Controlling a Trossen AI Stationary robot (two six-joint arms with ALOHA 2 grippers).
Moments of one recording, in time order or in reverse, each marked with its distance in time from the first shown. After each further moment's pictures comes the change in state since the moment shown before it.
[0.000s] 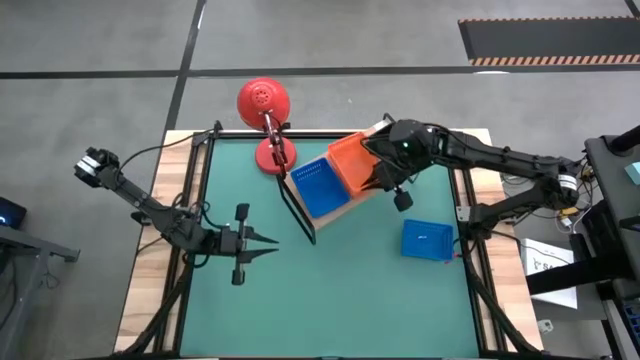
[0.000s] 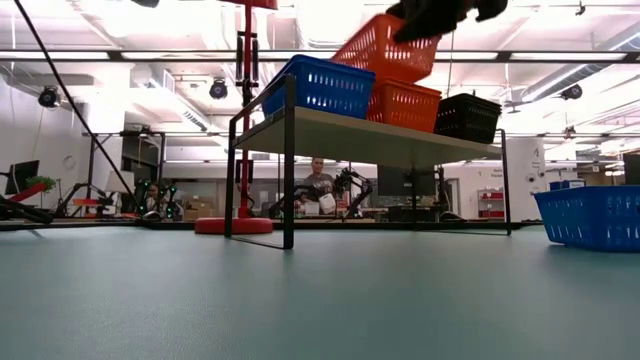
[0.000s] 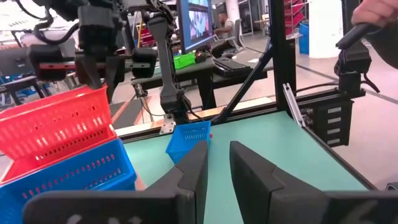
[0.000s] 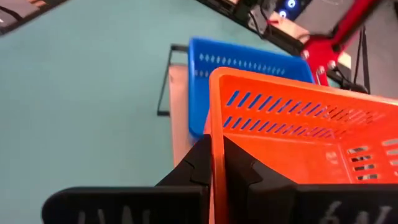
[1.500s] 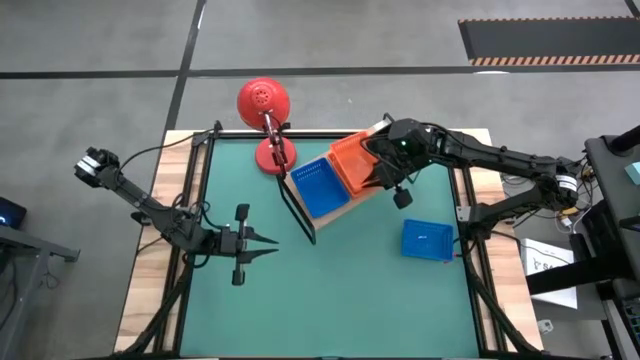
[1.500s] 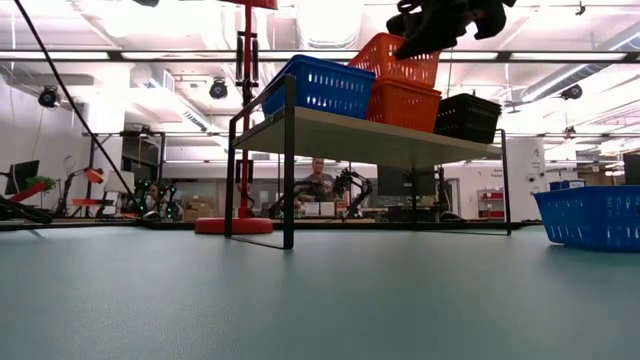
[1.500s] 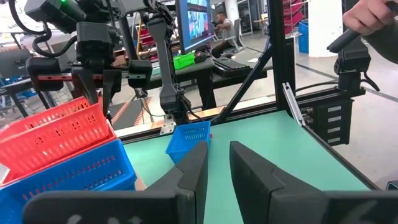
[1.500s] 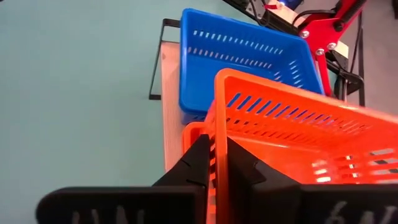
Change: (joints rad) left arm 0.000 0.002 0.000 0.001 0.001 0.010; right arm -0.046 0.002 -0.044 0.009 0.010 -0.068
